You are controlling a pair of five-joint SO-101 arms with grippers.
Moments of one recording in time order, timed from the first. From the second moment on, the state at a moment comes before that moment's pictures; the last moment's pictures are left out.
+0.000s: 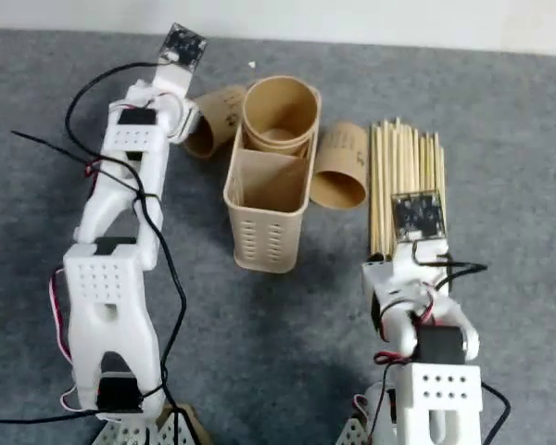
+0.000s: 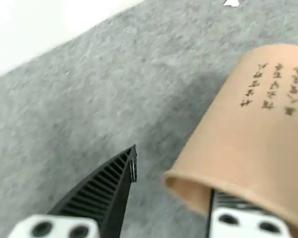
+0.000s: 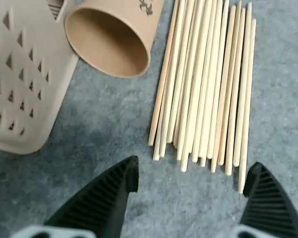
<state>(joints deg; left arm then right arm) -5.5 44.6 -29.7 37.5 -20.0 -5.2 -71.3 70.8 53.0 11.0</state>
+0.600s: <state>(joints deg) -5.0 34.9 -49.5 69.5 -20.0 -5.2 -72.3 84.5 38.8 11.0</state>
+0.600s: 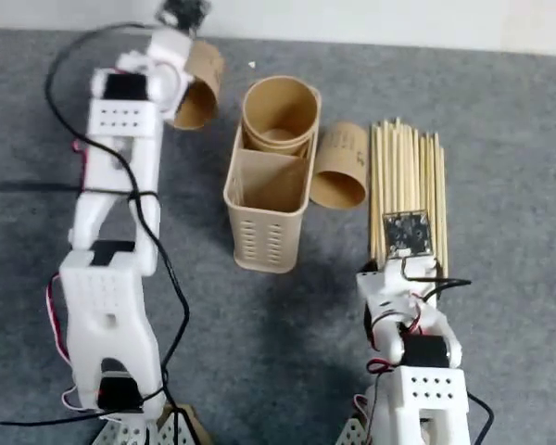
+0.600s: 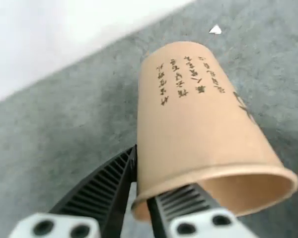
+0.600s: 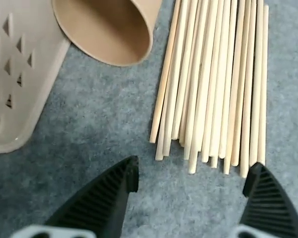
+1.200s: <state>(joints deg) 14.5 4.4 -54.1 101.9 -22.7 -5.2 -72.4 86.4 35.4 11.0</state>
